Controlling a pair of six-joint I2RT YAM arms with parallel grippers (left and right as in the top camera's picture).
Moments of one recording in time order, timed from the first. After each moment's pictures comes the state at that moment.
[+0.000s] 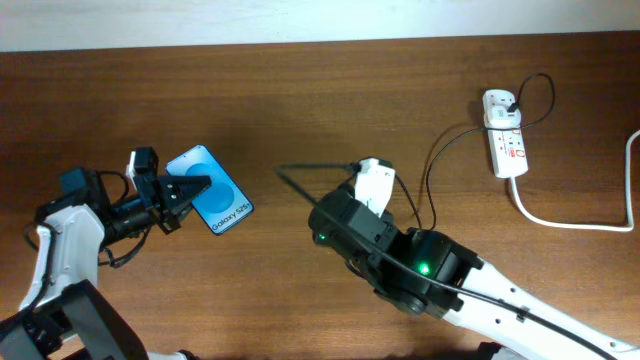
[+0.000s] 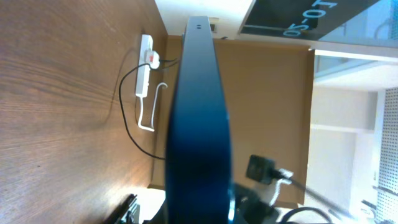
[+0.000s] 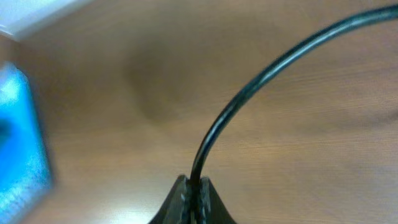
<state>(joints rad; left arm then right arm) 0.45 1.60 1.01 -0.98 1.51 -0.06 0.96 1.32 1.23 -0.81 0.36 1.05</state>
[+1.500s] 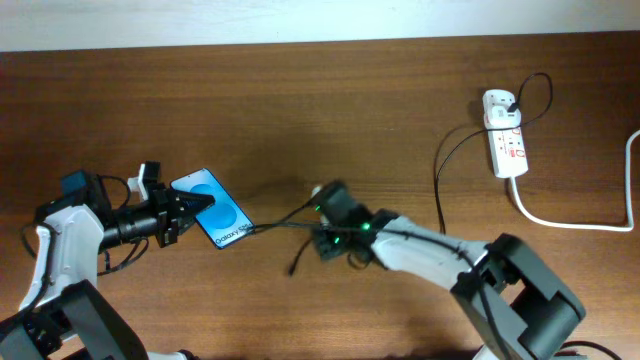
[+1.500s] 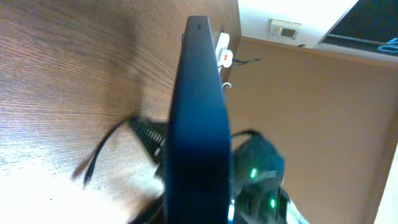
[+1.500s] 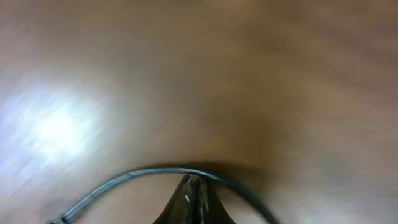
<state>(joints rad) 0.46 1.60 1.01 -1.05 1.20 -0.07 0.70 1.78 0.90 -0.22 -0.09 0.38</state>
